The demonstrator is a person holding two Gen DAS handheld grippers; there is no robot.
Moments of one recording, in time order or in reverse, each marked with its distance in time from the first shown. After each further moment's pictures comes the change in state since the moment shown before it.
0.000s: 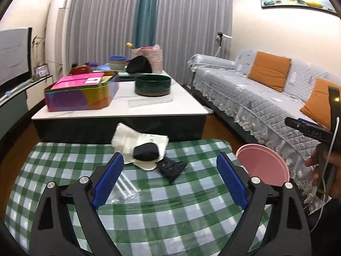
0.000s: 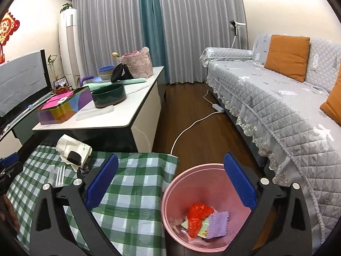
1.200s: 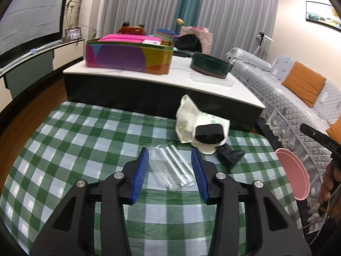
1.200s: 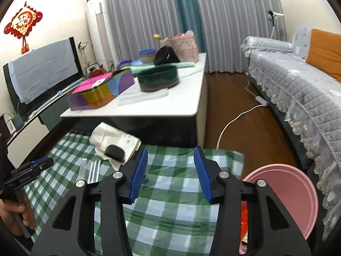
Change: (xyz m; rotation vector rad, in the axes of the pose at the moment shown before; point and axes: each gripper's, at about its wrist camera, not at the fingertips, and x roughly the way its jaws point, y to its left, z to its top) left arm 0.029 0.109 -0.032 -0.219 0.124 0.137; right arm 0.065 0.103 -0.009 -0.060 0.093 0.248
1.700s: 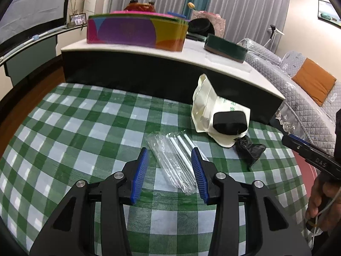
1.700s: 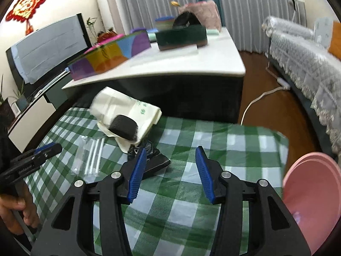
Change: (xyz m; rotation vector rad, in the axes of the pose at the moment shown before) left arm 0.050 0.012 -0.010 -0.039 0.088 0.033; right arm 0.091 0.028 -0.029 -0.016 0.169 0.083
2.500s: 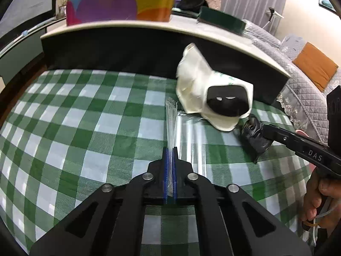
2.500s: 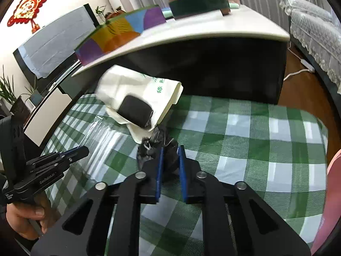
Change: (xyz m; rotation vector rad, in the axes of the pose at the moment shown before) left arm 0.034 -0.023 -0.006 0.046 0.106 -0.015; right arm 0.045 0.013 -0.005 0.002 0.118 0.157
